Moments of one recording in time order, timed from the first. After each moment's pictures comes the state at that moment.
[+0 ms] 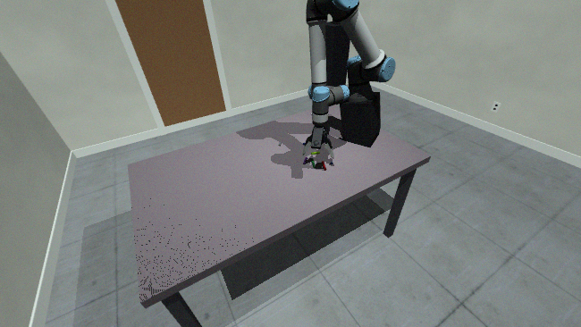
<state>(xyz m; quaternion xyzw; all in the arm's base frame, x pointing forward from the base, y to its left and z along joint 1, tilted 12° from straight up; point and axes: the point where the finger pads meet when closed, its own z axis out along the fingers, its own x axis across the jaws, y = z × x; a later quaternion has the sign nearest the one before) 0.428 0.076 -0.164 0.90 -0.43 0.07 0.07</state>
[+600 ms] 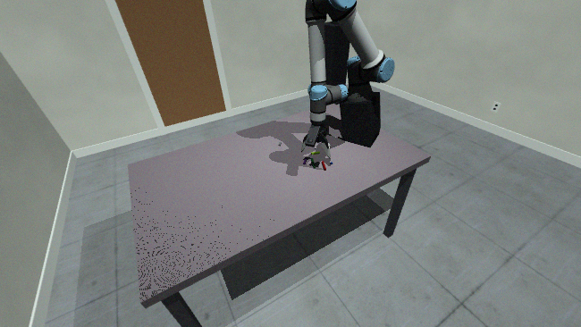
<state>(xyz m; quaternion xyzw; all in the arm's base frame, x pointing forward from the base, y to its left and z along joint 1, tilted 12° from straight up) 0.428 0.057 -0.161 0.85 -0.51 0.08 0.06</state>
